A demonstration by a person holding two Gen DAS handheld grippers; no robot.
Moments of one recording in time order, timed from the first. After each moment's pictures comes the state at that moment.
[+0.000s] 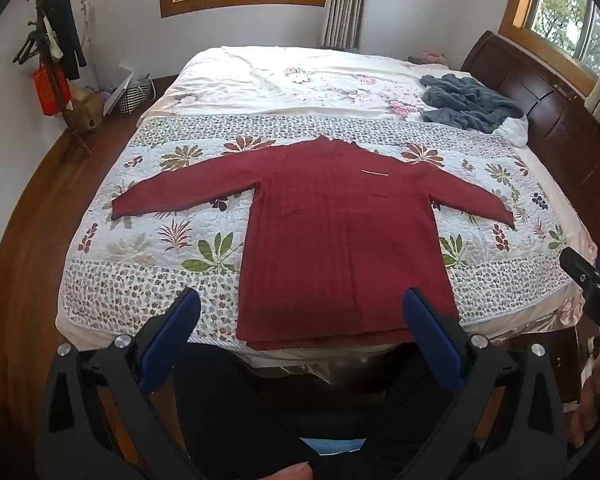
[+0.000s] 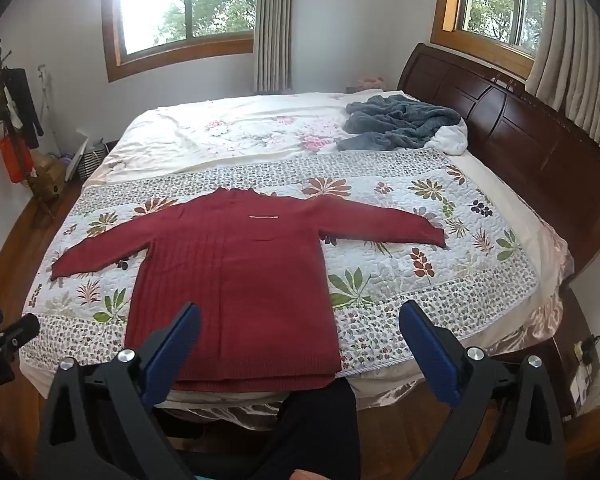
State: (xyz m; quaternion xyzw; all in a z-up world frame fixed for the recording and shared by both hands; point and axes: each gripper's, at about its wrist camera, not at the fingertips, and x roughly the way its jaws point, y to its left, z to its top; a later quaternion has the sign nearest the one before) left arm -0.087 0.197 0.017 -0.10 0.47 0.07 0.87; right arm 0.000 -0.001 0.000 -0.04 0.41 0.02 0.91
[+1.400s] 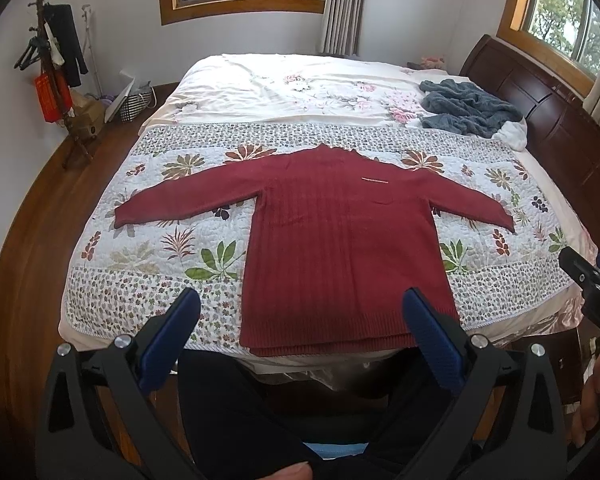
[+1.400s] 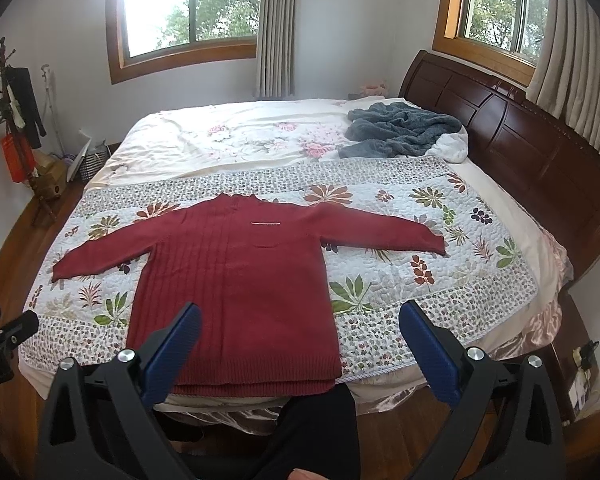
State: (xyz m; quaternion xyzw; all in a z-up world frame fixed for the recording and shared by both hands) left arm -0.089 0.200 0.026 -0.09 0.46 0.08 0.88; right arm 0.000 0.005 0.008 -0.04 0.39 0.02 0.92
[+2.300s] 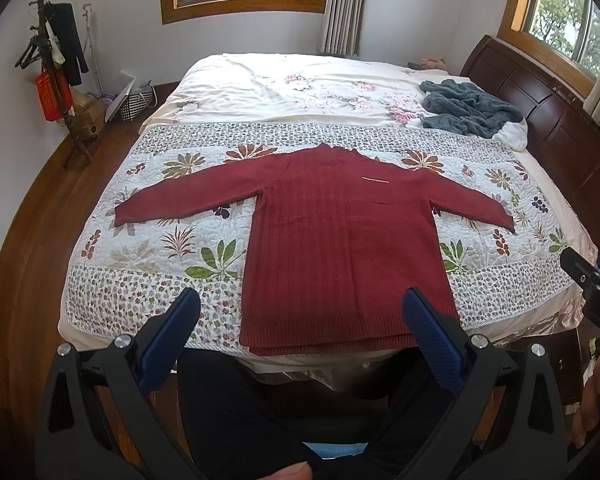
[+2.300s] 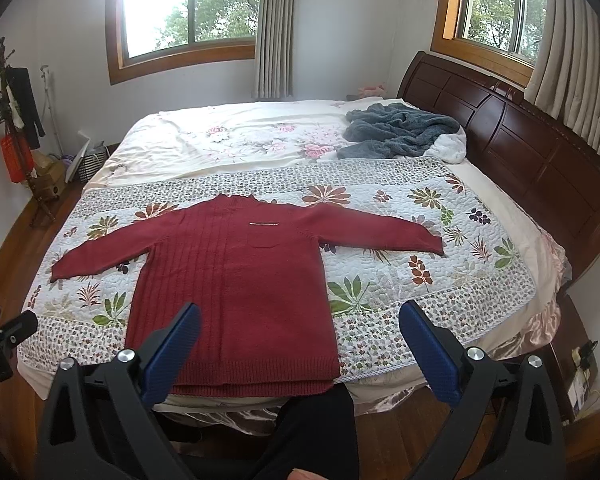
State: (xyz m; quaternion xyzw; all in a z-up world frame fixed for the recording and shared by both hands) left arm -0.090 0.200 0.026 -0.09 0.46 0.08 0.88; right arm -0.001 0.002 0.009 -0.04 0.39 0.02 0.92
